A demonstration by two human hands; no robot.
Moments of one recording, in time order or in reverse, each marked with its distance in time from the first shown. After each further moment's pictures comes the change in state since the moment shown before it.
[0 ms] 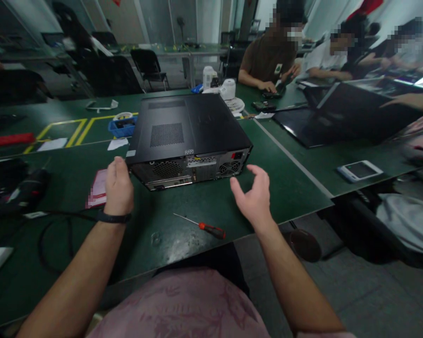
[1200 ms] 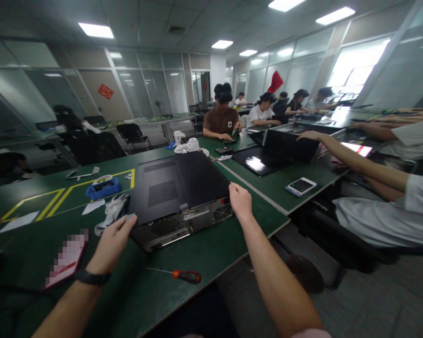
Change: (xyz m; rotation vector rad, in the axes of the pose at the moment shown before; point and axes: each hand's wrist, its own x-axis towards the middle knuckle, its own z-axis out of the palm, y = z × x) left_hand -0.024 0.042 0.031 0.022 -0.468 -0.048; right_hand 0.084 0.068 -0.038 0.150 0.095 0.440
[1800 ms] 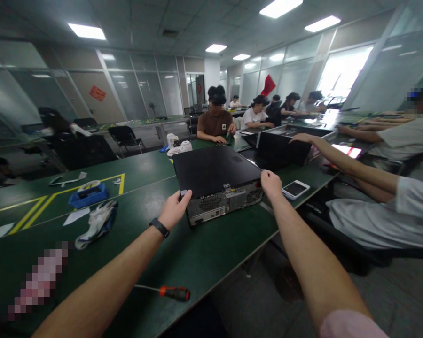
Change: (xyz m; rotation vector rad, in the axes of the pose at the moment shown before) left_hand 0.066 0.049 0.181 0.218 -0.237 0.165; right_hand 0.139 0.071 -0.092 -0.292 0.166 0.142
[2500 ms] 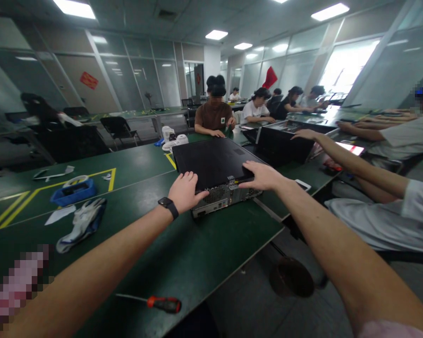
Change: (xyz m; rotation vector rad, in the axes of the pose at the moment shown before) left_hand 0.044 0.046 0.027 0.667 -0.106 0.458; right_hand 0.029 -0.031 -0.018 -0.500 -0.460 -0.829
